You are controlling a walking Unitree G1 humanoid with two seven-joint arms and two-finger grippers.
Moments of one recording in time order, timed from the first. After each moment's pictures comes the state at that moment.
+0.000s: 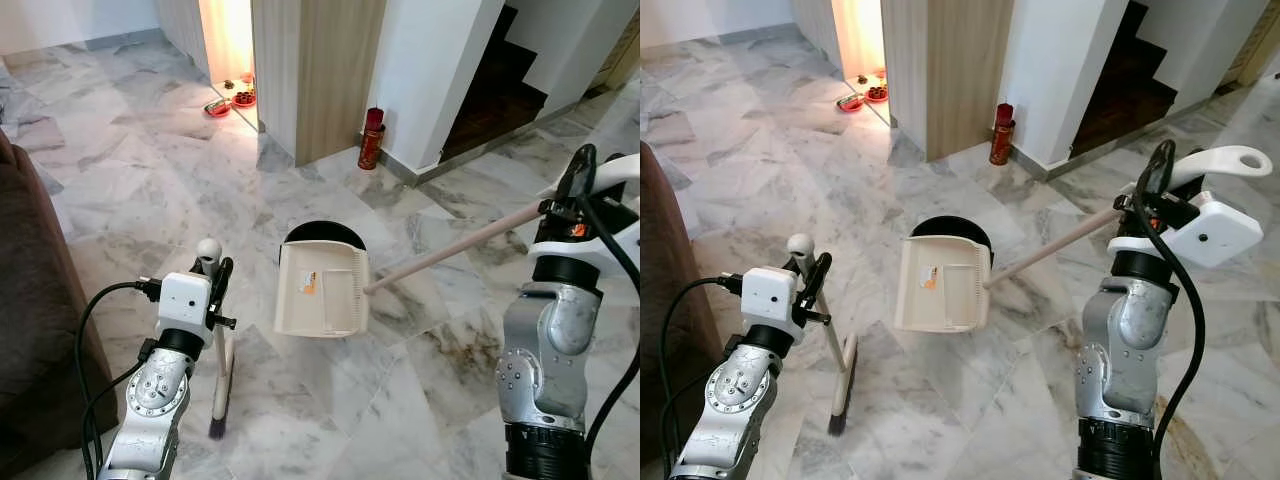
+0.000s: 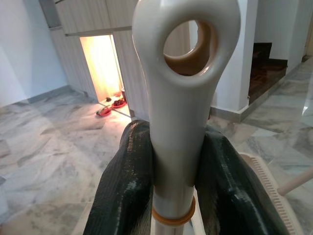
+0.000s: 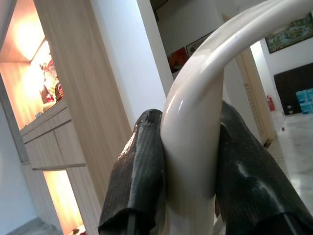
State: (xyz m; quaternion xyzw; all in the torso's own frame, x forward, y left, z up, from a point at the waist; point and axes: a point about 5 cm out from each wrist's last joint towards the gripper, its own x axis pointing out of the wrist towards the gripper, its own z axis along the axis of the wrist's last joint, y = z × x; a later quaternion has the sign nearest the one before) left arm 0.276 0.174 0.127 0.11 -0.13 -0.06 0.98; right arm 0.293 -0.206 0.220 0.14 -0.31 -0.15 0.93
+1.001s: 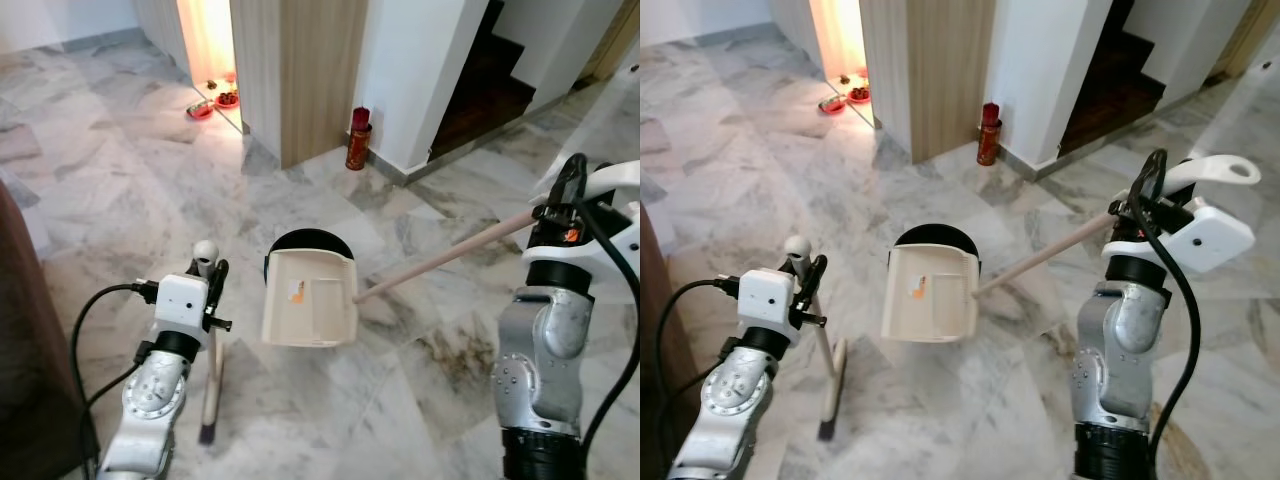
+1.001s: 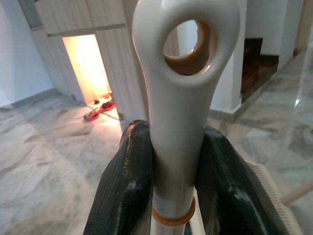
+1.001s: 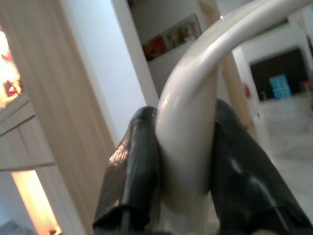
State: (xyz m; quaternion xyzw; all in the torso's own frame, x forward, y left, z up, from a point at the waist) left arm 0.274 0.169 0.124 0.11 -0.12 -0.07 0.98; right arm 0.290 -0.213 0.211 0.15 -0.29 -0.17 0.93
